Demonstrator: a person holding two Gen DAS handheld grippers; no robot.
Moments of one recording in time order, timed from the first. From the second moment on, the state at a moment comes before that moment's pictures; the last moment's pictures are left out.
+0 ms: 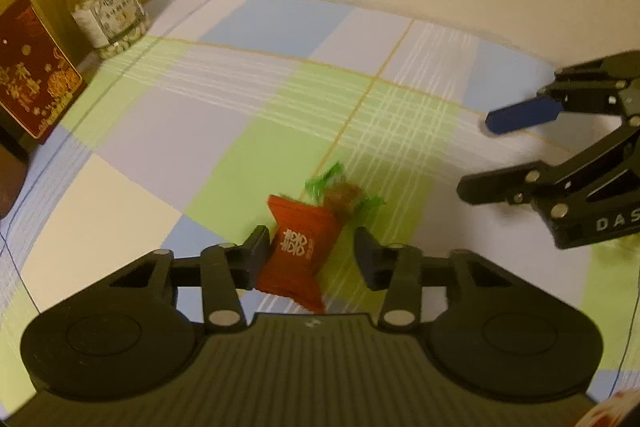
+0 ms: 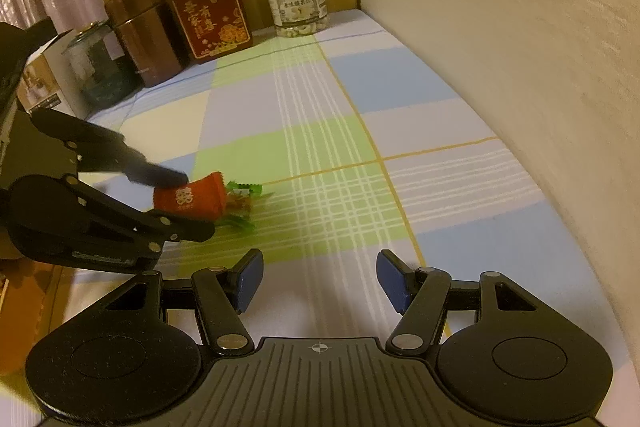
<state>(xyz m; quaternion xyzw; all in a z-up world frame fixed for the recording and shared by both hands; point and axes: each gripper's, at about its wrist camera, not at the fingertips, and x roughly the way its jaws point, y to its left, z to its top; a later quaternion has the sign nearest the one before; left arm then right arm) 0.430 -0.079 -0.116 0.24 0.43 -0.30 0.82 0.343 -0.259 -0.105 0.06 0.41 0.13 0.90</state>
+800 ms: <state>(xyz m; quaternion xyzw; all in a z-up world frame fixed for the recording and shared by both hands) 0.404 -0.016 -0.088 0.05 0.47 -0.16 0.87 0.393 -0.190 -0.119 0.05 0.39 0.18 0.90</state>
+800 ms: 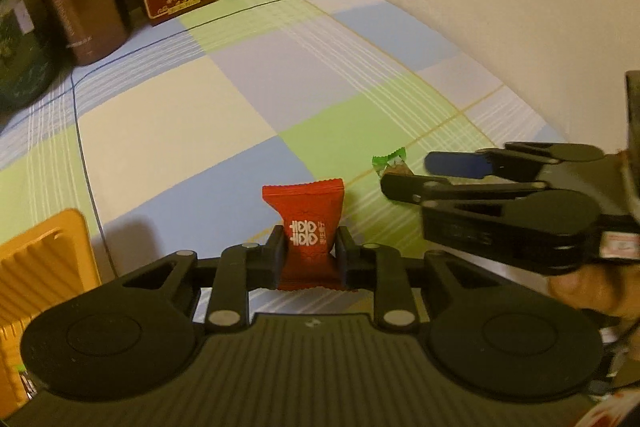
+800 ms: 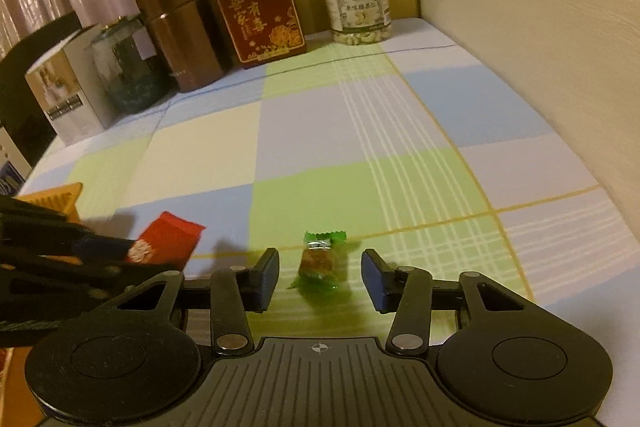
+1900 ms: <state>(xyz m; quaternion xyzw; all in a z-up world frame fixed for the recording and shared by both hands) 0.275 -0.032 -0.024 0.00 0.43 -0.16 0.89 0.267 -0.216 -0.022 0.09 0.39 0.16 0.90</state>
